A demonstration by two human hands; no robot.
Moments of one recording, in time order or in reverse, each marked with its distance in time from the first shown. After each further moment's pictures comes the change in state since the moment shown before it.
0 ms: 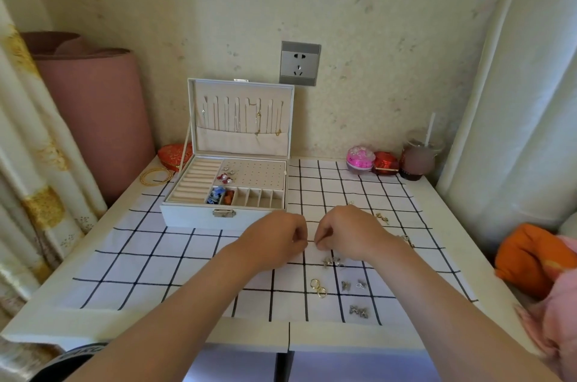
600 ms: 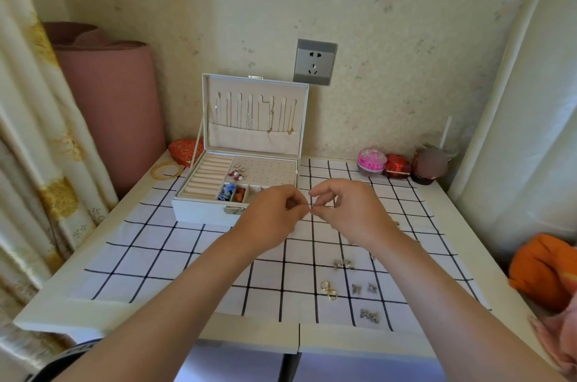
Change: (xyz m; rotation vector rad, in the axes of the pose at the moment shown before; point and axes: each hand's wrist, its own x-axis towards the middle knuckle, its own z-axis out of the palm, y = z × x) left_hand -0.005 -0.001 -0.032 -0.411 0.230 -0.151; right_hand 0.007 -0.024 -0.008 0.456 0.397 -0.117
